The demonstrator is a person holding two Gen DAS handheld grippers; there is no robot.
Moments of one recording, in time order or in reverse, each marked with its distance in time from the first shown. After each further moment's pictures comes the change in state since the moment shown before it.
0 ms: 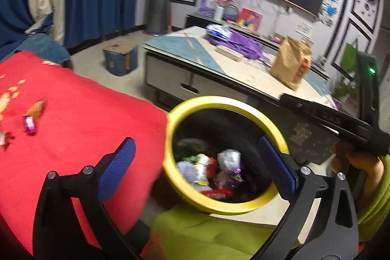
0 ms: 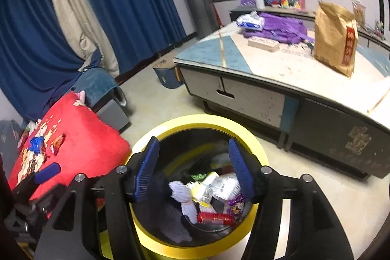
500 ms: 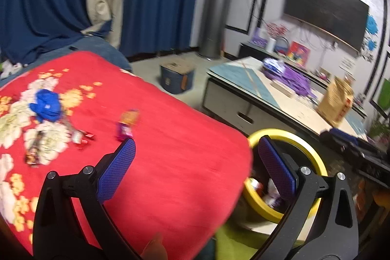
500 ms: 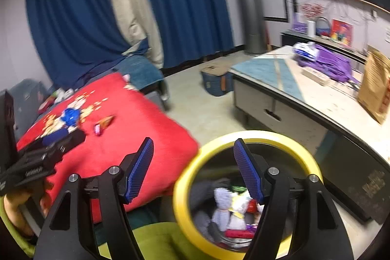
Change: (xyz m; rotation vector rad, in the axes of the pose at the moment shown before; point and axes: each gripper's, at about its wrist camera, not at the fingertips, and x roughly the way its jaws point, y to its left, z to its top) left arm -0.068 0.086 0.007 -0.148 -0.154 0.254; right arm -0.011 0.109 -0.005 -0.248 -0.023 0.198
